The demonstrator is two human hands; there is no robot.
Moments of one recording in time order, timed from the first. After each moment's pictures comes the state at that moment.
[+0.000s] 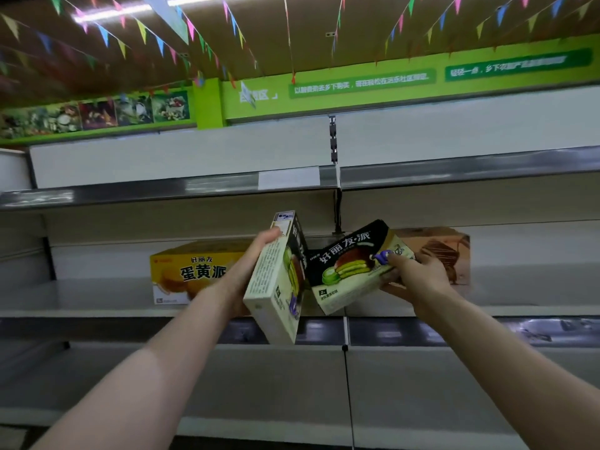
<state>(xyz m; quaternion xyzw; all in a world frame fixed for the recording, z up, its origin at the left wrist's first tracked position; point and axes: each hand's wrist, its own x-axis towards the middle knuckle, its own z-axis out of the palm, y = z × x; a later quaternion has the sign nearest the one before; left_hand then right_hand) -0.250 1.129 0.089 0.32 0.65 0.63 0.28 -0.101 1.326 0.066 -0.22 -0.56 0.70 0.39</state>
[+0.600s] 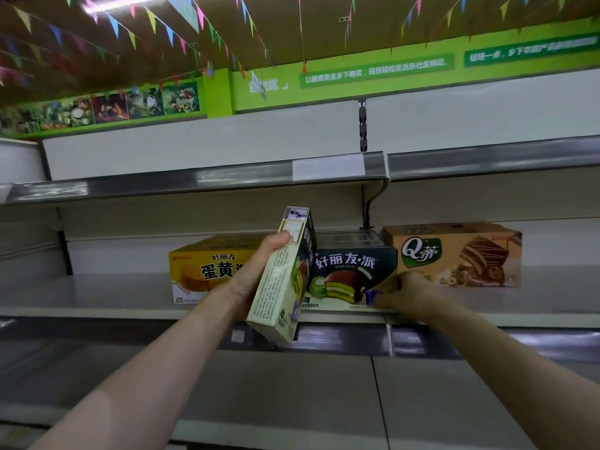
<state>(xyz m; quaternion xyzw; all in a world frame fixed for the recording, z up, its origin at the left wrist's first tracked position) -0.301 1.109 0.079 0.37 0.61 0.63 0.31 -0.166 1.321 0.046 -0.29 -0.86 0.38 0.18</state>
